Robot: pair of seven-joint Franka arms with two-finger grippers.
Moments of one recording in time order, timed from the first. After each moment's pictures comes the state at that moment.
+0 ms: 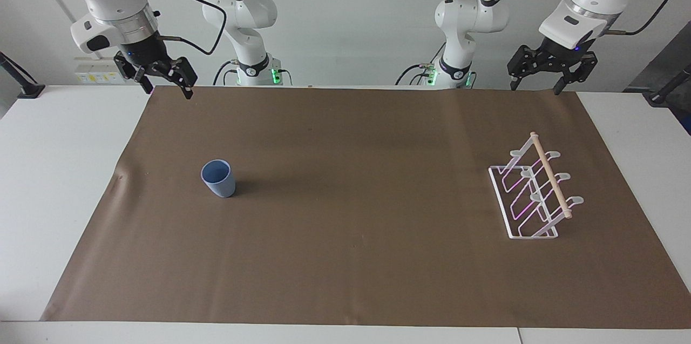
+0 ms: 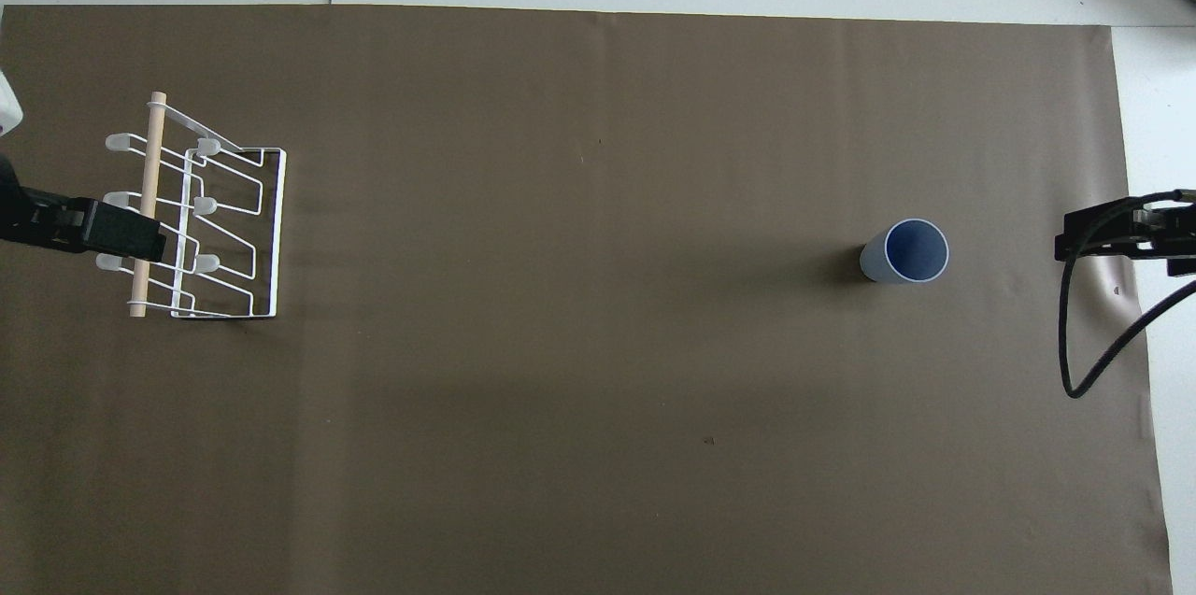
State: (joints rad) left arm -0.14 -0.03 0.00 -1.49 -0.01 1.45 0.05; right arm -0.05 -0.06 0.00 -1.62 -0.02 1.54 0.11
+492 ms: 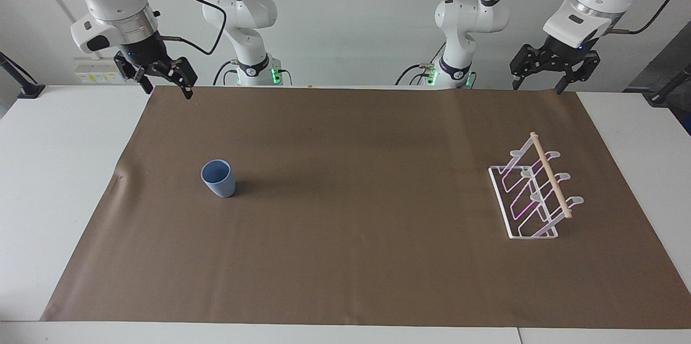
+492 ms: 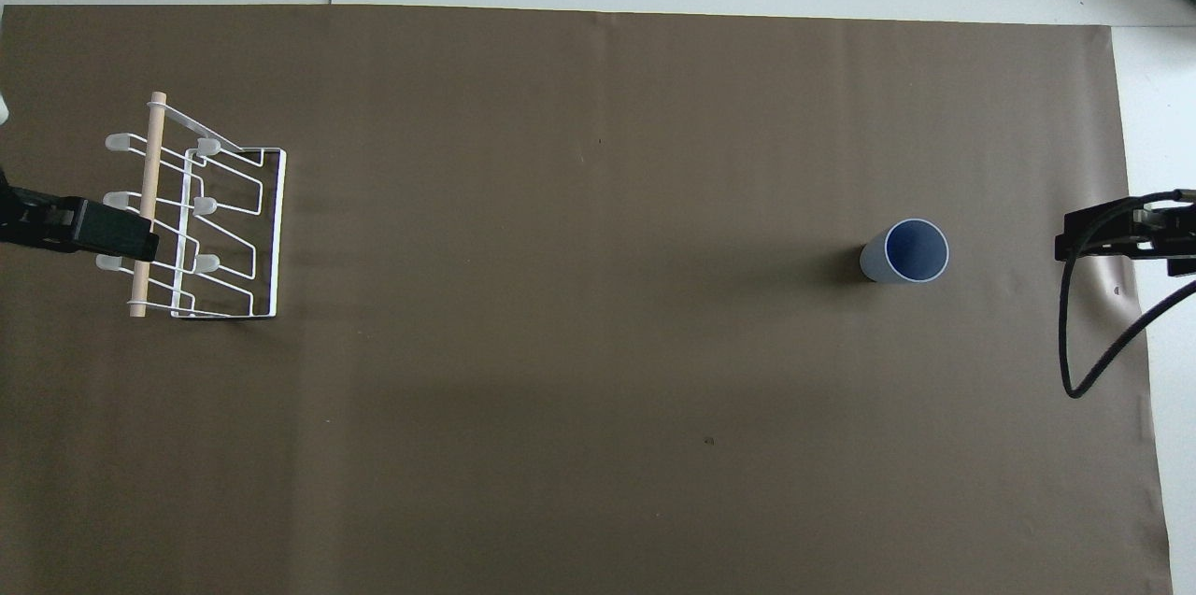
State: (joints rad) left arm -0.13 -0.03 0.01 -1.49 -0.01 1.45 0.05; right arm -0.05 -0.06 0.00 -1.62 -0.02 1.54 0.11
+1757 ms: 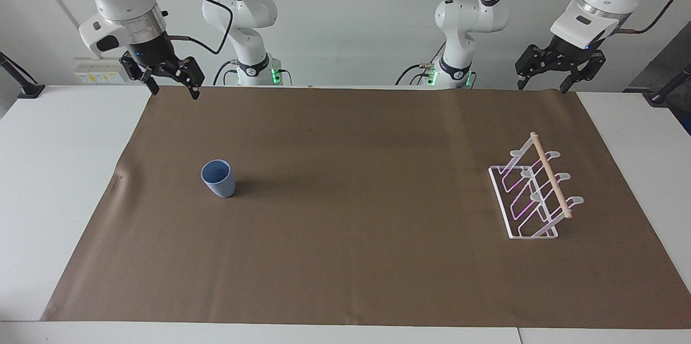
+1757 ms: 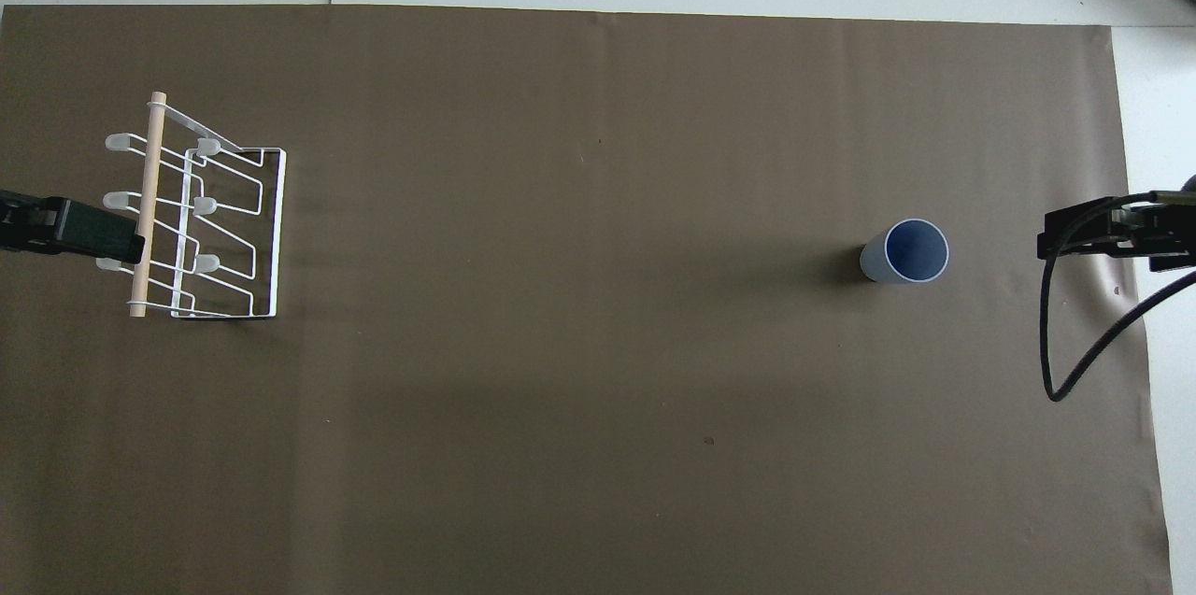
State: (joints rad) left arm -0.11 -0.03 0.01 -1.50 -0.01 1.44 0.05; right arm -0.02 -0.06 -0.01 -1.62 -0.02 1.55 0.11
